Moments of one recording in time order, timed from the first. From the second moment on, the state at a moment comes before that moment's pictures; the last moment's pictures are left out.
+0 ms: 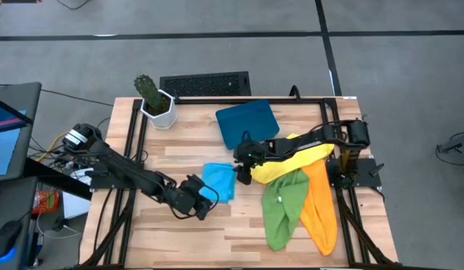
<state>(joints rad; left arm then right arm) -0.50 1.47 0.82 -0.16 -0.34 -1.27 -0.05 1.86 1.00 0.01 -0.08 0.18</state>
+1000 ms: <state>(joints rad) -0.55 1.46 0.82 -0.30 -0.38 -1.39 -0.07 1.85 1.03 0.06 -0.11 0.09</state>
